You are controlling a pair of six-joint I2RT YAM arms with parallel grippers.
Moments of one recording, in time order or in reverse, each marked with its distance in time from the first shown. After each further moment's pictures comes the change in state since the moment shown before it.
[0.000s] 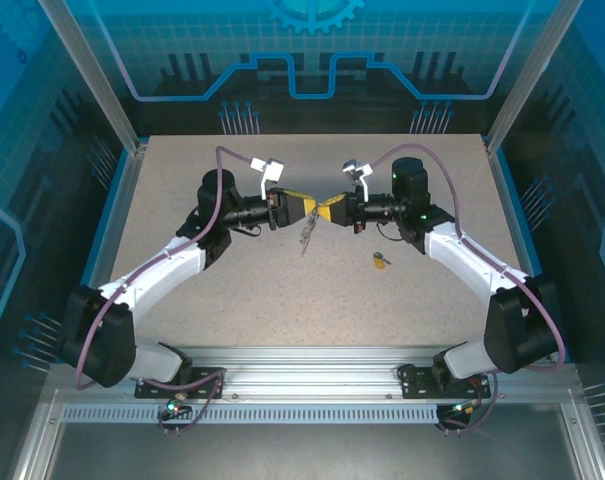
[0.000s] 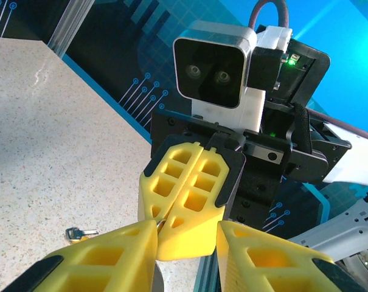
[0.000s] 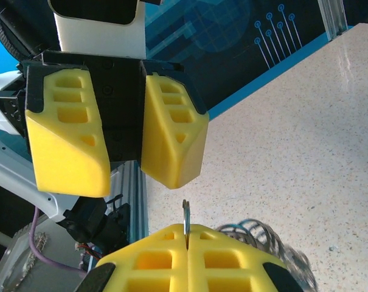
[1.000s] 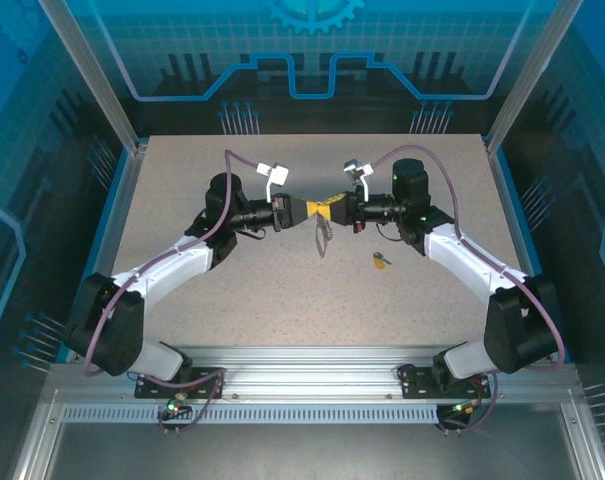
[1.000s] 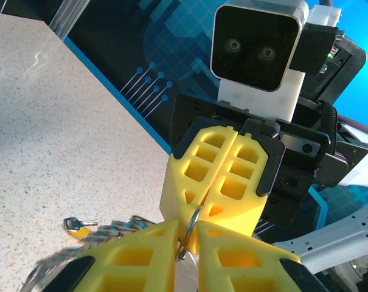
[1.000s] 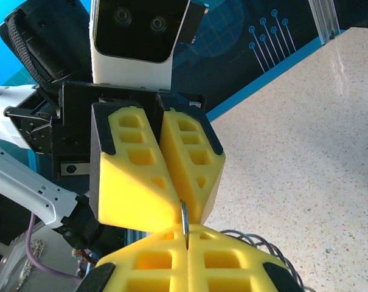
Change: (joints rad) left arm -0.011 0.068 -0.028 0.081 0.003 -0.055; right arm 0.000 0.000 -0.016 0.046 0.019 0.034
